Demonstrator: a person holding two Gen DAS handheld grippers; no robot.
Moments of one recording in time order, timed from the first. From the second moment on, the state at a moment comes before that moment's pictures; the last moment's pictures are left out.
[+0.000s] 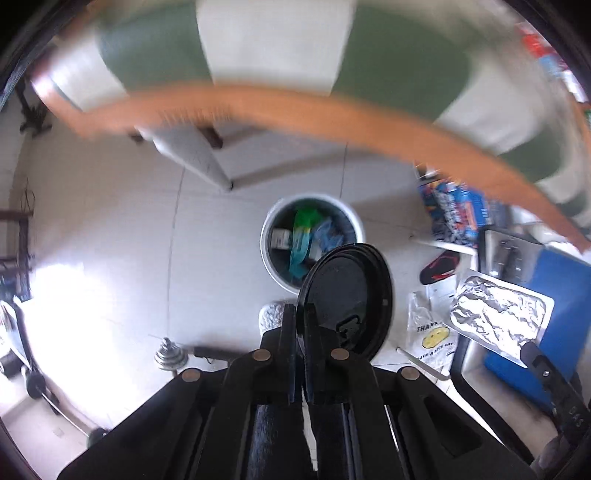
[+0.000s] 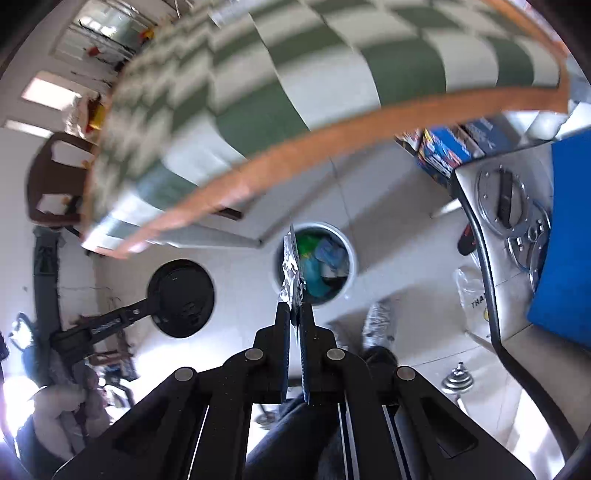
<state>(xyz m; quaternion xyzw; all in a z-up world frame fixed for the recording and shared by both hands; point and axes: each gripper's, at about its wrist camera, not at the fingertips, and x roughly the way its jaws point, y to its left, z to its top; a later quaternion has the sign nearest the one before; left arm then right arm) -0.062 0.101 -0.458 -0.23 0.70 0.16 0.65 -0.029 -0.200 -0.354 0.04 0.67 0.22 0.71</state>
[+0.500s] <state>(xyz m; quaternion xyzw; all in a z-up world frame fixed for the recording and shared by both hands) -0.022 0.117 -0.742 -0.25 0.76 0.15 0.58 0.007 -0.140 -0.682 0.03 0.73 0.20 0.65</state>
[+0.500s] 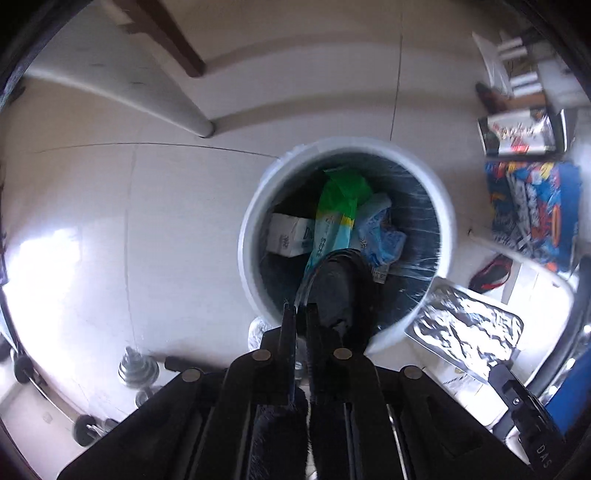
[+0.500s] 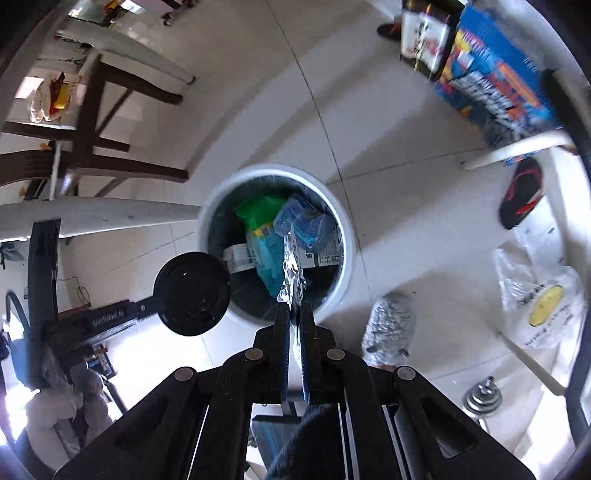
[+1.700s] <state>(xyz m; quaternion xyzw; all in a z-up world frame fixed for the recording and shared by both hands) -0.086 0.102 -0.601 -0.15 0.71 0.19 0.66 -0.025 -0.113 -0.629 -0.13 0.67 0.17 0.71</state>
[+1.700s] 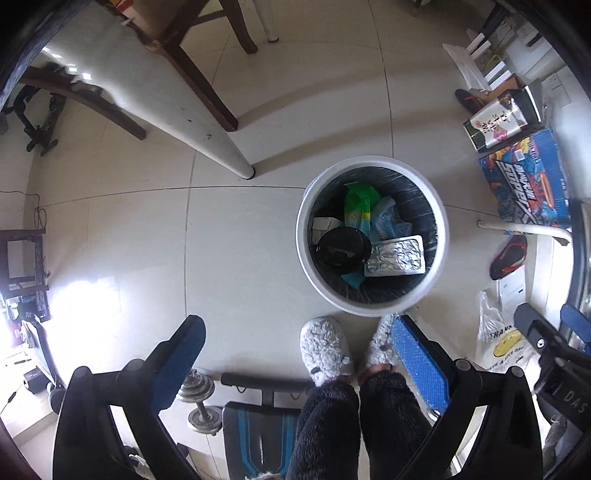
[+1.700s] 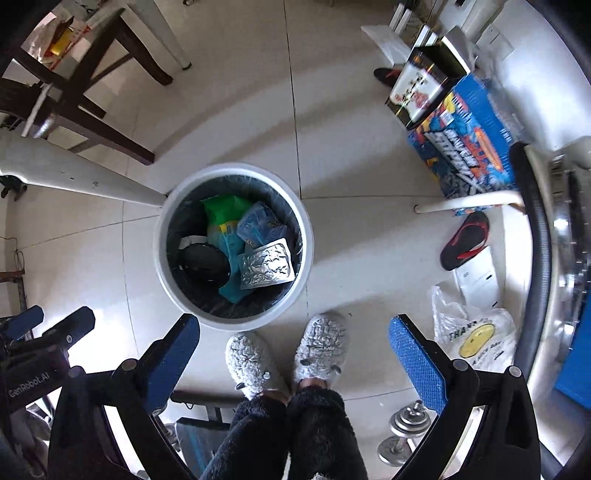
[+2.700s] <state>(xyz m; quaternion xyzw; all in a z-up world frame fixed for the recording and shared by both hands) -0.066 0.107 -0.262 -0.12 0.58 0.21 0.78 -0.051 -0.137 -0.238 -0.05 0.61 0.21 0.76</state>
